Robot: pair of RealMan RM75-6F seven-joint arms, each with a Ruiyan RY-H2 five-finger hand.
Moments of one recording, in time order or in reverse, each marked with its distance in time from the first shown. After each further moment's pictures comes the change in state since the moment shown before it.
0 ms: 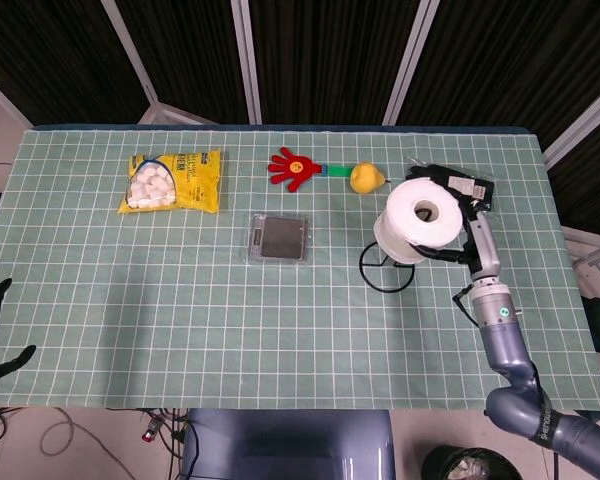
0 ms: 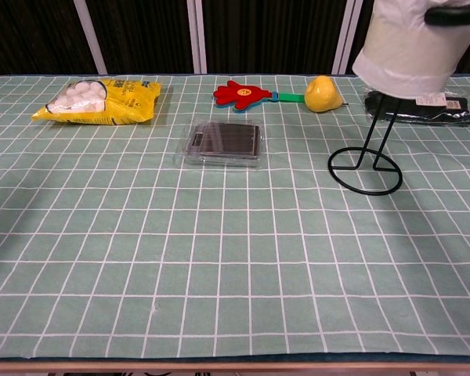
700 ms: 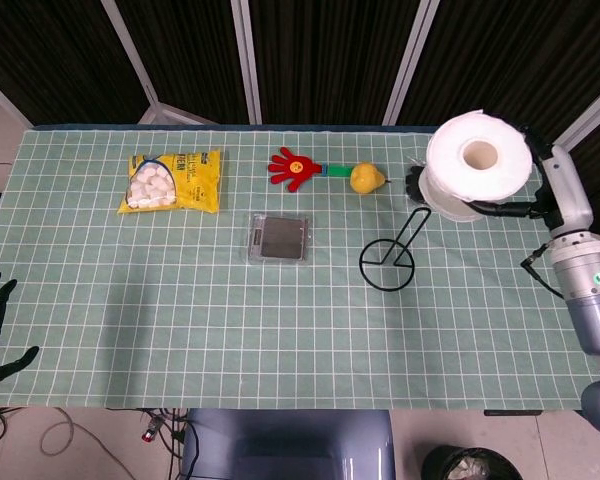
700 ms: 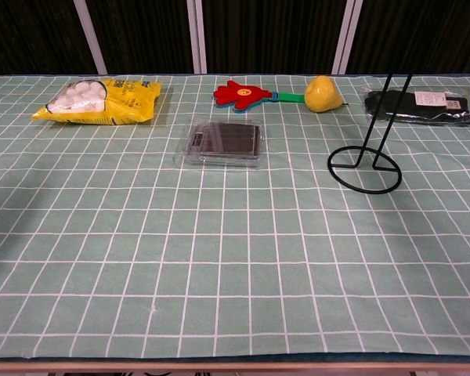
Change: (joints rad) left arm -0.003 -0.007 0.006 -0.002 0.005 -0.008 0.021; right arm -0.027 0.542 0.209 -0.283 0.174 -0.160 -0.078
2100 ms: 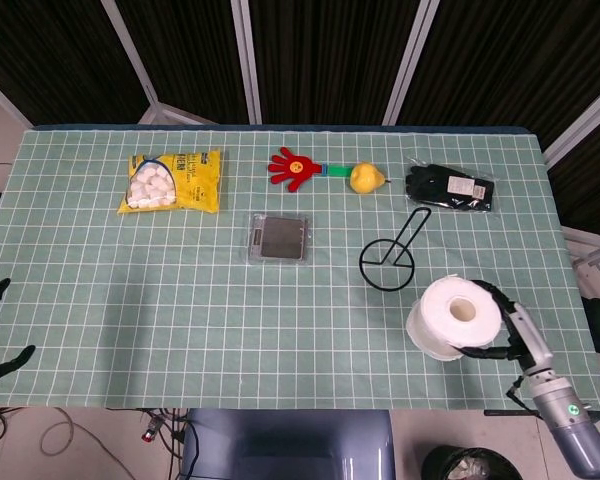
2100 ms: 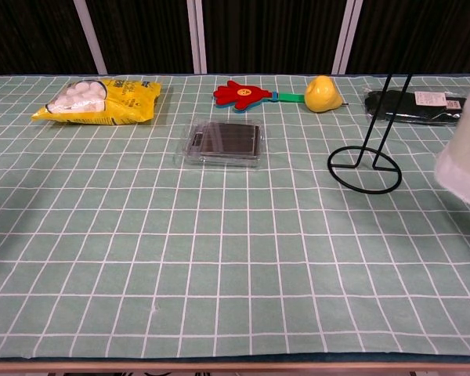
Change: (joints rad) left arm 0.005 0.014 -0.008 -0.006 -0.007 0.005 -0.033; right arm -0.257 -0.327 -0.549 0.217 -0.657 0.311 0.475
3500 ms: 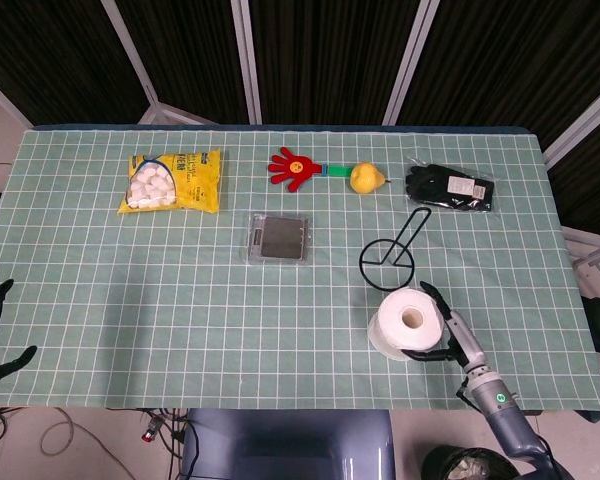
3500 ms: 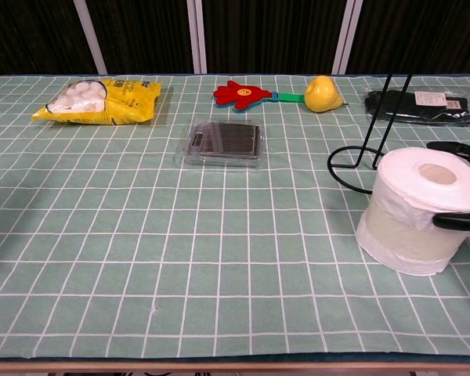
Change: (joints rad) left arm -0.002 -0.007 0.003 -0.003 -0.002 -0.007 0.022; right arm 0.133 -0.255 -0.115 0.162 0.163 -0.053 -0.164
